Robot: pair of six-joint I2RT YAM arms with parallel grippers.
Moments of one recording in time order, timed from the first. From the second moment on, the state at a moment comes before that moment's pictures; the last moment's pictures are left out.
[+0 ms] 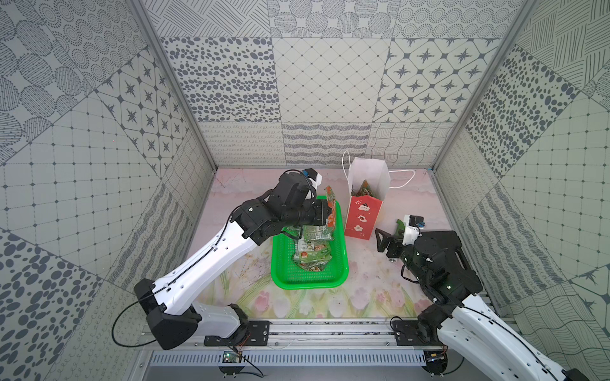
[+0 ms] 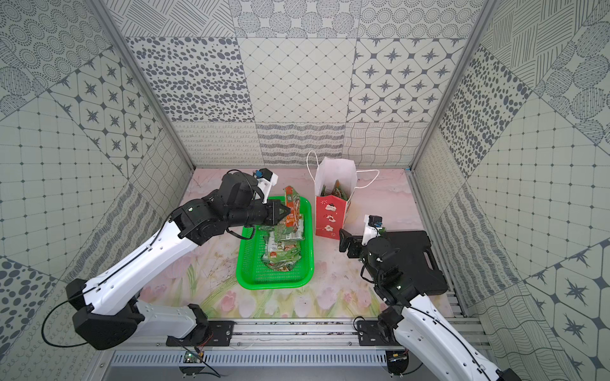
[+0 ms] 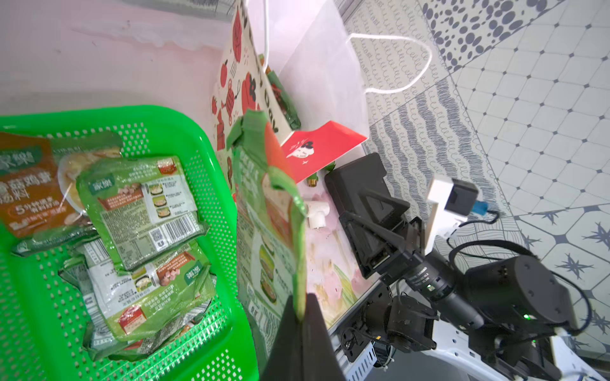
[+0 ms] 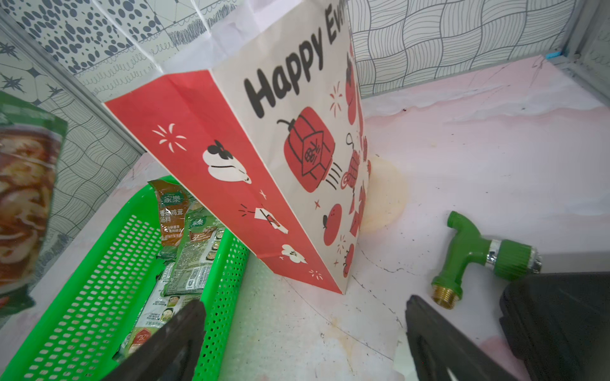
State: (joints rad) left arm -0.77 1.38 1.63 -0.84 0.09 -0.60; right arm 0.54 0.61 0.43 -0.16 0.27 0.43
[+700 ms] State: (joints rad) left arm -0.83 1.92 2.51 -1.00 0.04 -0.47; right arm 0.54 0.68 0.33 -0.02 0.35 0.37
